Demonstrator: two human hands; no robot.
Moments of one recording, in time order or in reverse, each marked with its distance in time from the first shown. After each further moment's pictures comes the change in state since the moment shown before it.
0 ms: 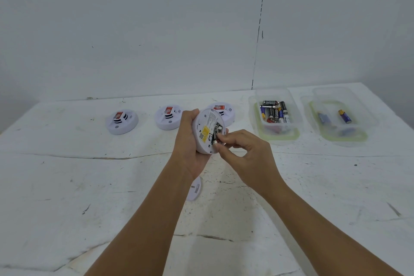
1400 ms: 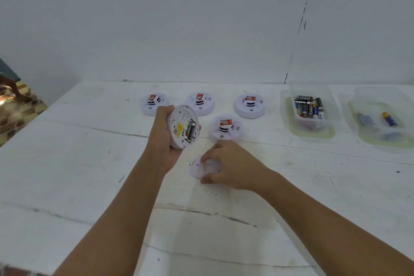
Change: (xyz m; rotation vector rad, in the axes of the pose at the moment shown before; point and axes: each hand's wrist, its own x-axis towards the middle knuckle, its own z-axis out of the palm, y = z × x) left_hand -0.024 0.048 -0.103 0.023 0.196 0.187; right_hand 0.001 -0.023 0.068 -0.464 -0.861 0.065
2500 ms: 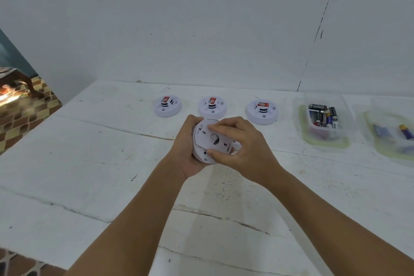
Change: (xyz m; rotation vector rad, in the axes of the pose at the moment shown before) left_hand -0.008 -0.008 0.004 -0.069 -0.313 -0.345; right_hand 0.009 -0.005 -0.010 0.268 0.548 -0.327
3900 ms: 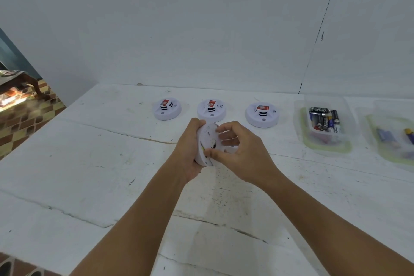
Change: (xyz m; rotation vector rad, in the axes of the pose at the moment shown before) left_hand 0.014 -0.003 0.003 0.284 0.276 0.136; right_hand 0.007 -0.008 -0.003 0.127 -0.049 0.402
